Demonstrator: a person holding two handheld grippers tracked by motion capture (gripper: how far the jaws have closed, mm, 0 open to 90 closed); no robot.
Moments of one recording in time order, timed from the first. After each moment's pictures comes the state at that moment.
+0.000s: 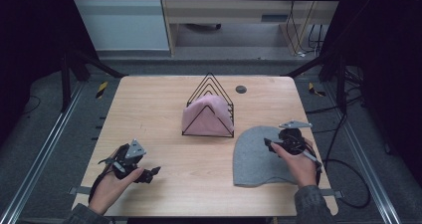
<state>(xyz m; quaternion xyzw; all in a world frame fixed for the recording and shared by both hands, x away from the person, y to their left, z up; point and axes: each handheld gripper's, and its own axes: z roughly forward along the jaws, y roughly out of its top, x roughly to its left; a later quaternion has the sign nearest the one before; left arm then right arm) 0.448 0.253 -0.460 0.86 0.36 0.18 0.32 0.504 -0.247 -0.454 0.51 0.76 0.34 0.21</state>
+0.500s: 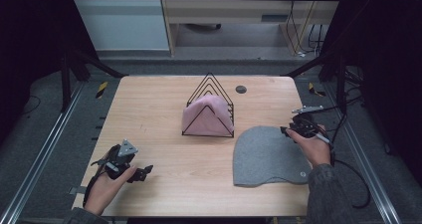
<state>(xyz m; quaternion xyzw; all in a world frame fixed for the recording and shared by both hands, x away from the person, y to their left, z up) 0.451 0.271 -0.465 0.84 0.40 0.19 0.30 0.555 -0.298 -0.448 0.53 0.77 0.29 0.20</state>
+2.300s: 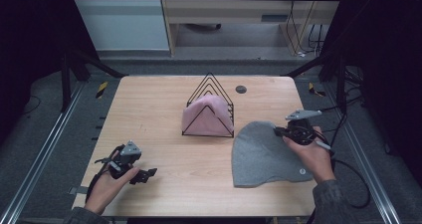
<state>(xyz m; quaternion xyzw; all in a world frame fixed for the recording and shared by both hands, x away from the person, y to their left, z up) 0.455 0.266 -0.470 0.85 0.39 0.12 0.33 0.507 -0.263 -0.406 0.42 0.81 0.35 0.20</state>
